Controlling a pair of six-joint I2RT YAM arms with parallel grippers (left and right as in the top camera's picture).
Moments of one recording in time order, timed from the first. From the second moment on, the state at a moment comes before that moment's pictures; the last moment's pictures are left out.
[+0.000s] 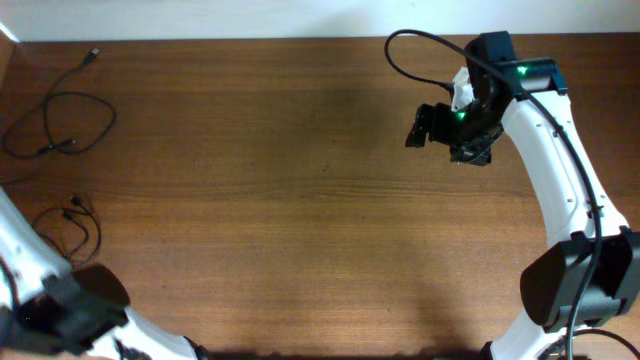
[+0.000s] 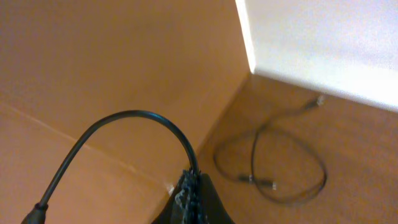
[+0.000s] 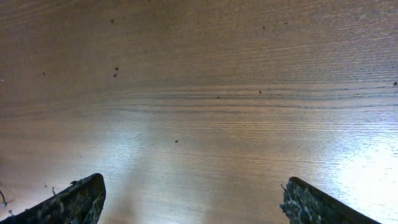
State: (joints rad) left arm 0.64 1.88 2.26 -0.91 -0.17 0.29; right arm 0.12 1.86 1.78 -1.31 -0.31 0.33
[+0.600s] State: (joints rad) left arm 0.62 1.98 2.30 -1.34 0.40 0.16; right arm 0.12 1.86 1.79 -1.33 -0.34 0.26
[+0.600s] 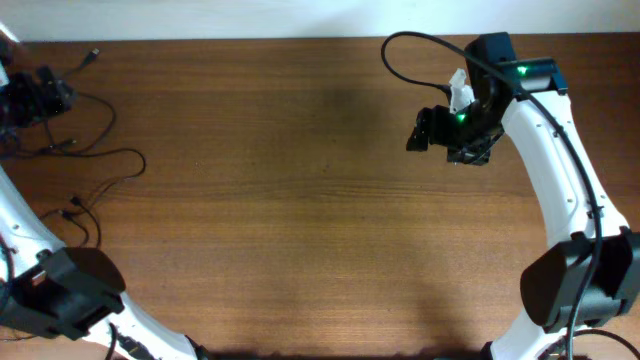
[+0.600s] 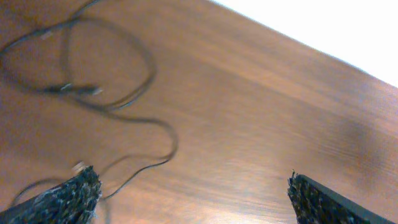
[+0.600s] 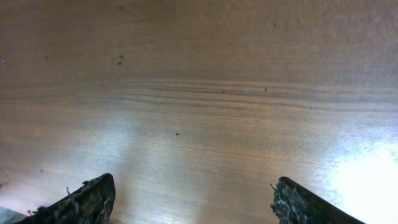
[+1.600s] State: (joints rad) left arm 0.30 1.61 2.31 -1.38 0.60 0.18; right arm 0.12 1.12 1.68 -1.11 0.02 0.14
